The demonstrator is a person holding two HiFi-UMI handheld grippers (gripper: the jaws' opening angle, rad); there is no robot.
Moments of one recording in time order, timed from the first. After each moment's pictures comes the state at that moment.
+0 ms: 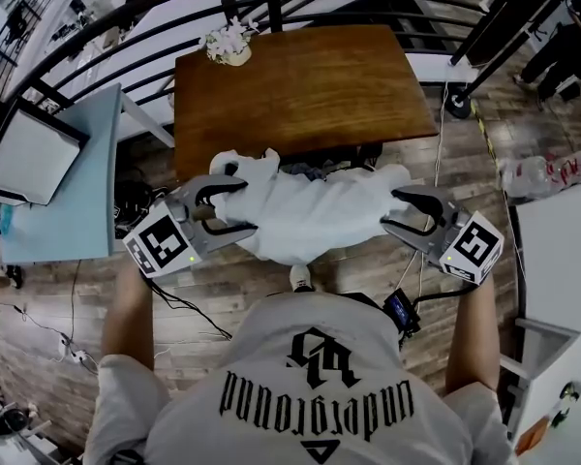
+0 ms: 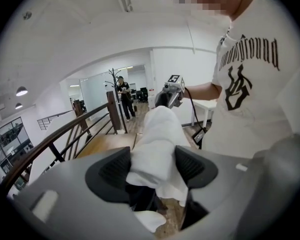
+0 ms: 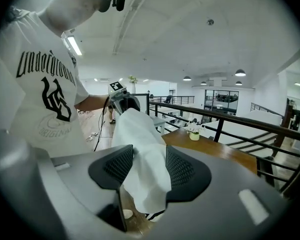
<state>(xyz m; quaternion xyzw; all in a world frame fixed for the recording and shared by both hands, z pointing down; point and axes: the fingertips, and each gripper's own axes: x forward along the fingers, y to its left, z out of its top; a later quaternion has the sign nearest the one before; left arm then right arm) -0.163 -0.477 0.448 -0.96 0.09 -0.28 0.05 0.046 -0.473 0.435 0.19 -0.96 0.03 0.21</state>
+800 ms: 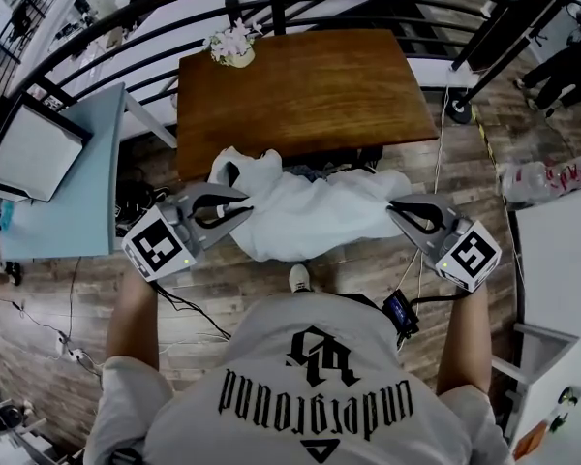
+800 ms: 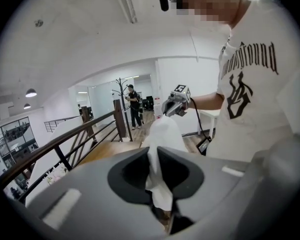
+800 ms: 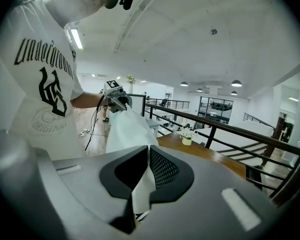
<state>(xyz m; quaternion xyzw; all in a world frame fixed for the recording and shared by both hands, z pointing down) -0.166 -0.472 0.424 -0.96 0.13 -0.22 0.04 0.047 -0.472 0.426 0.23 -0.95 -0.01 0.20</state>
